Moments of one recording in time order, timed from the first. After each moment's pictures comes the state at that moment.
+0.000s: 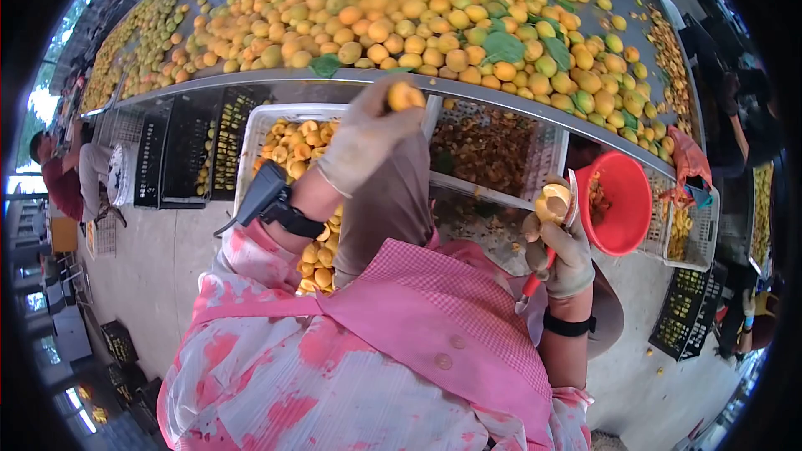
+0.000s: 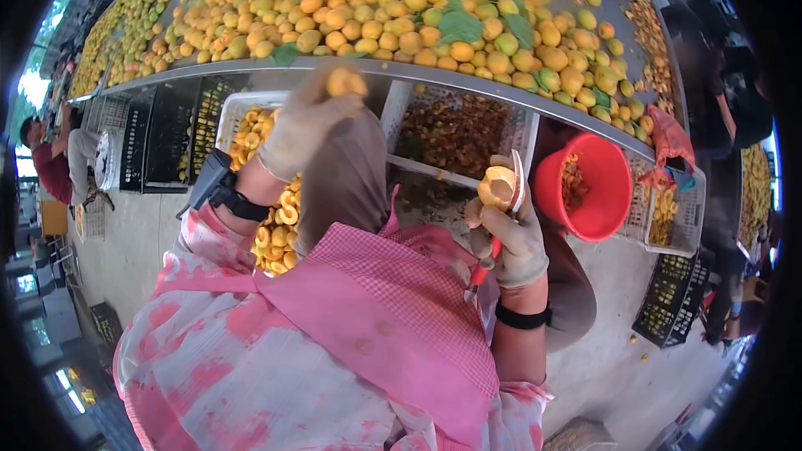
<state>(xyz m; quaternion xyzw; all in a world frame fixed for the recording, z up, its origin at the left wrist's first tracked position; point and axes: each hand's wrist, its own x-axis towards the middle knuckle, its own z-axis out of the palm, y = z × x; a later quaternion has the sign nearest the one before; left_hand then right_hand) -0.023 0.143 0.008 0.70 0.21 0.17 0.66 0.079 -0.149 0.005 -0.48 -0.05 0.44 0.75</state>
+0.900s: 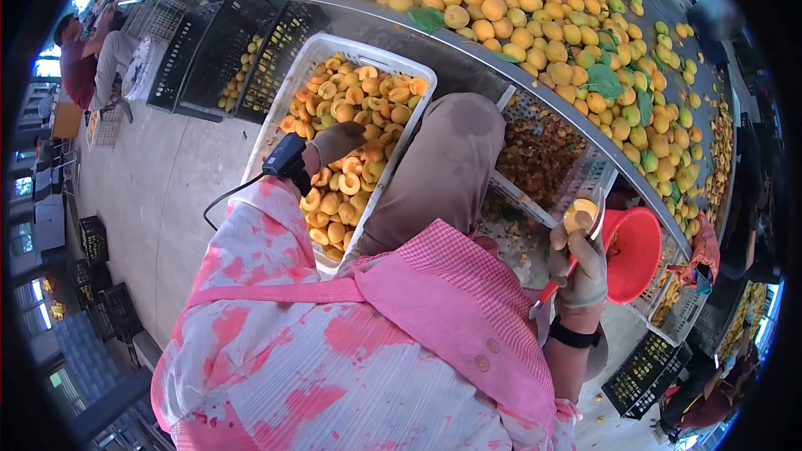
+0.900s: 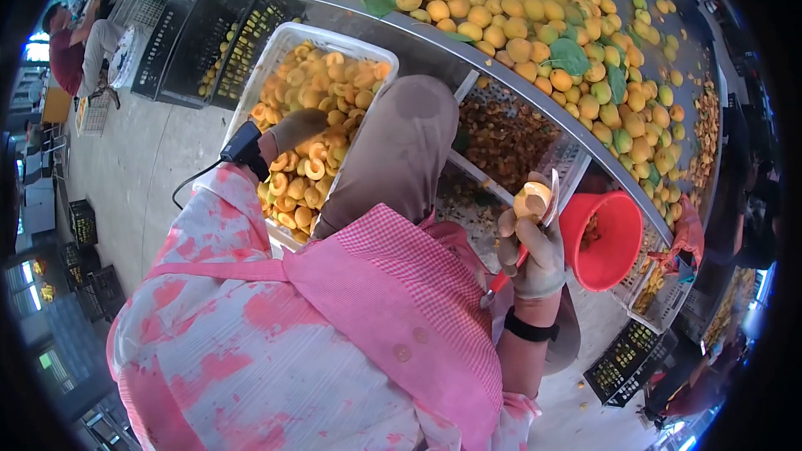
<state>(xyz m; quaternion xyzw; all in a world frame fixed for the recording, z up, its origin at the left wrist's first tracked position) -0.255 0.302 -0.300 0.86 0.29 -0.01 0.43 0.070 -0.103 -0.011 -0.52 -0.07 0.50 0.69</state>
